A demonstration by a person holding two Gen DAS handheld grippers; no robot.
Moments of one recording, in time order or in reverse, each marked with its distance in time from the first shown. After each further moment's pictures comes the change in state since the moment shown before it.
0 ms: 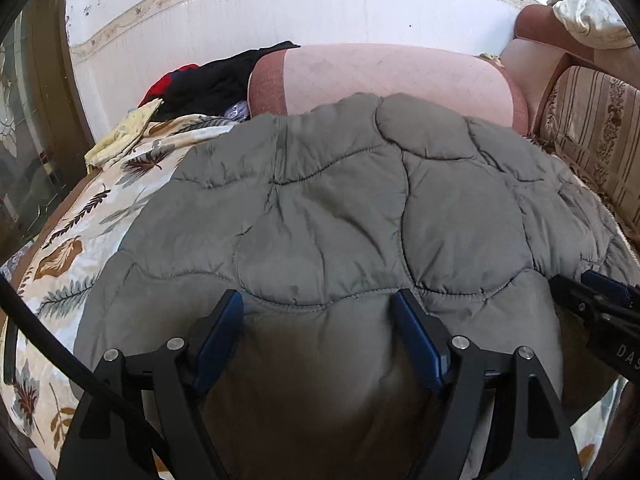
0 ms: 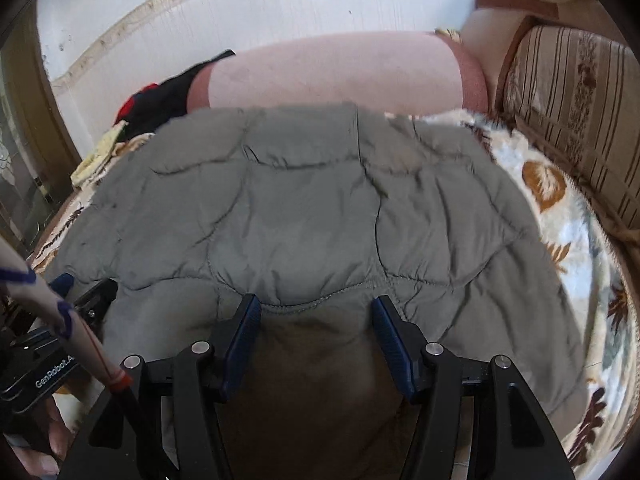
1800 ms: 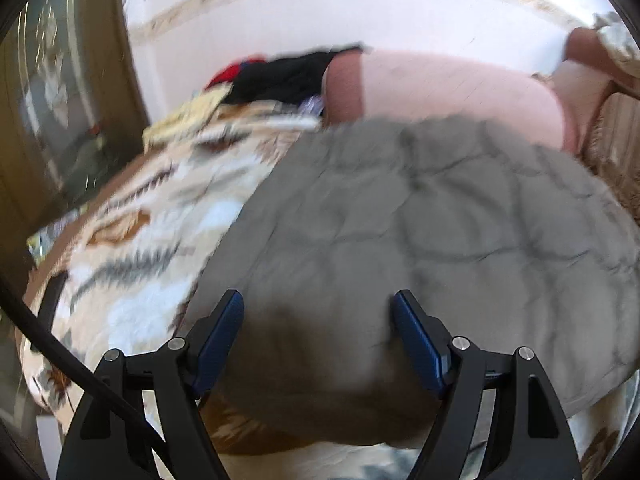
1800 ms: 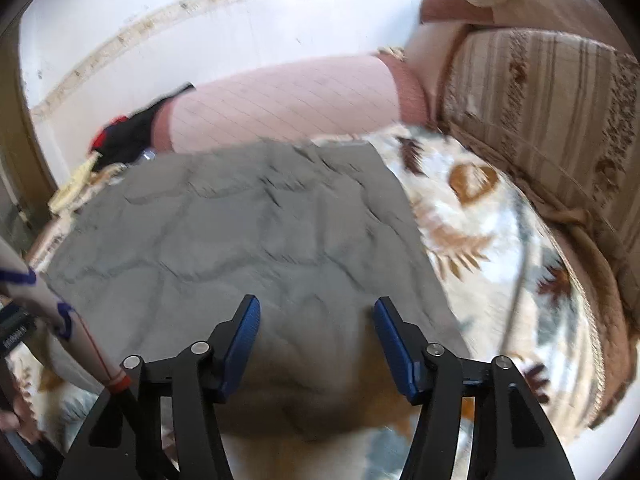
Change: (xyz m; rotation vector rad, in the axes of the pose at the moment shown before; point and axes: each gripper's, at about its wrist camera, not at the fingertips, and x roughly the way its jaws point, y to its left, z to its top) left arm -0.021 0.083 -0.019 -0.111 0.026 0.136; right arm -0.054 -0.051 -0.025 0.071 -0.062 -0.126
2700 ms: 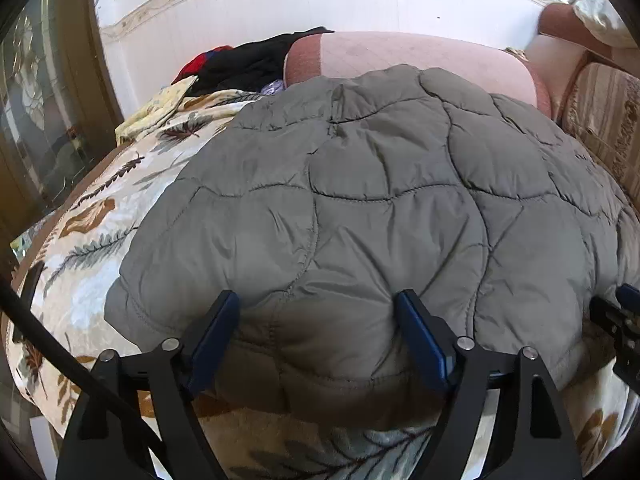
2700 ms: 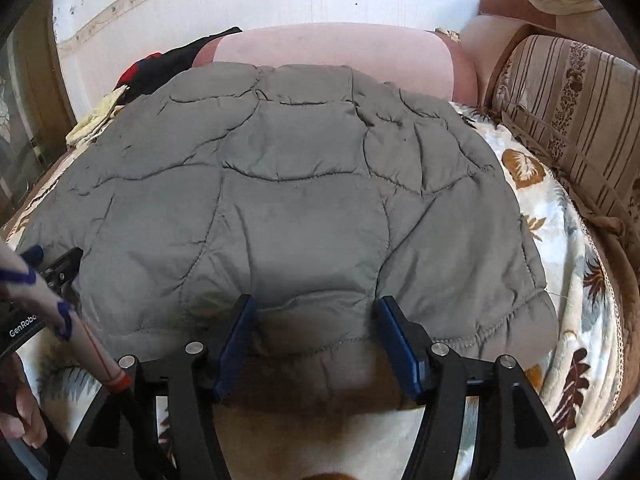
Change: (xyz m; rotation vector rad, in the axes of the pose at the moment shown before) left arm 0.000 -0.057 -0.027 0.062 0.005 -0.052; right arm 0.028 0.080 -0.032 -0.165 0.079 0.048
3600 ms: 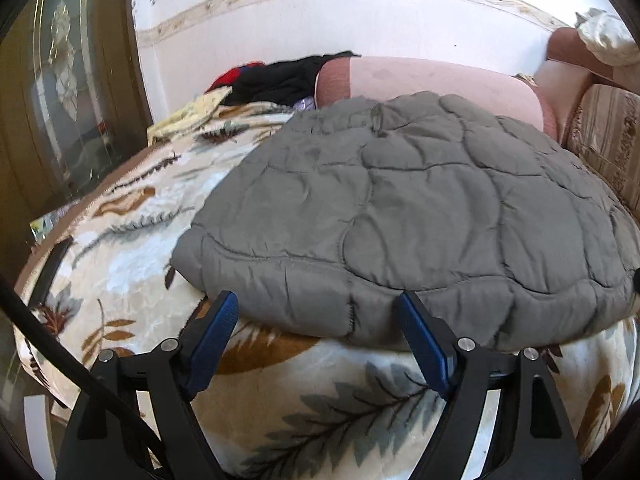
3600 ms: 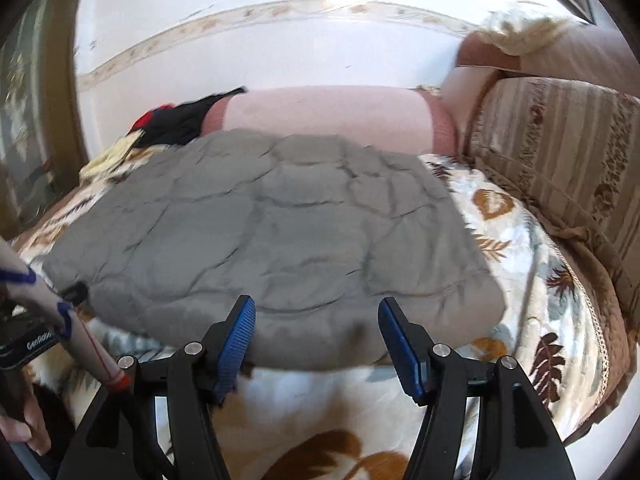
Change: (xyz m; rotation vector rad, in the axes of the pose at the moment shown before) left arm -0.040 0.030 -0.047 -0.070 -0.078 0.031; right arm -0.066 -0.004 -0.038 0.028 -0.244 -0.029
